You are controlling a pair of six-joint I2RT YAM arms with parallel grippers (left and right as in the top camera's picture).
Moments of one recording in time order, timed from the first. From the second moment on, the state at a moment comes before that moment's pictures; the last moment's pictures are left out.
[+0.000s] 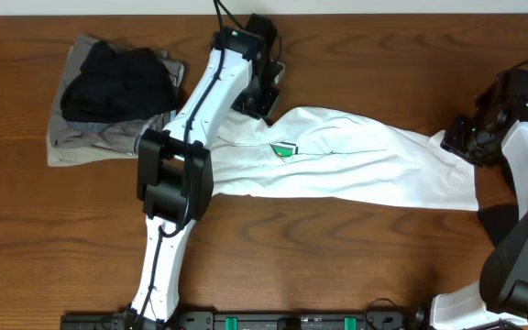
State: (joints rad) left arm -0.38 2.36 2.19 -1.28 0.09 0.09; right arm -0.28 1.71 1.27 -0.87 -0.11 0.26
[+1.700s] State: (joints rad) left arm -0.40 2.45 2.22 -1.16 0.13 0.27; right arm -0.28 1.71 1.27 -0.92 -0.11 0.26
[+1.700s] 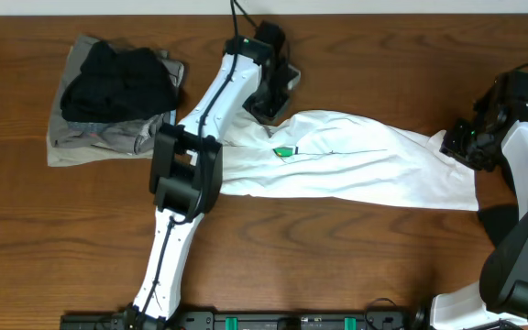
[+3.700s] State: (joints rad) left arm -0.33 2.40 2.25 -1.36 0.18 0.19; right arm -0.28 1.71 1.27 -0.91 -0.11 0.26
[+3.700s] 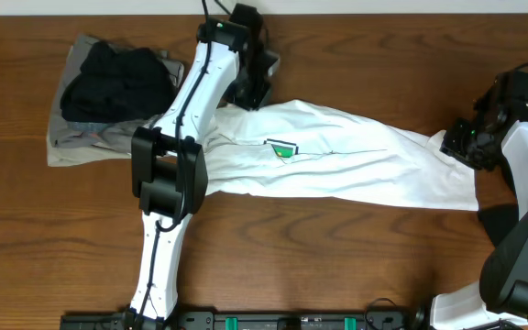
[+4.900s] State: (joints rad) left arm -0.30 2.38 2.20 -1.20 0.19 0.11; right arm -0.28 1.71 1.27 -0.87 -0.07 0.26
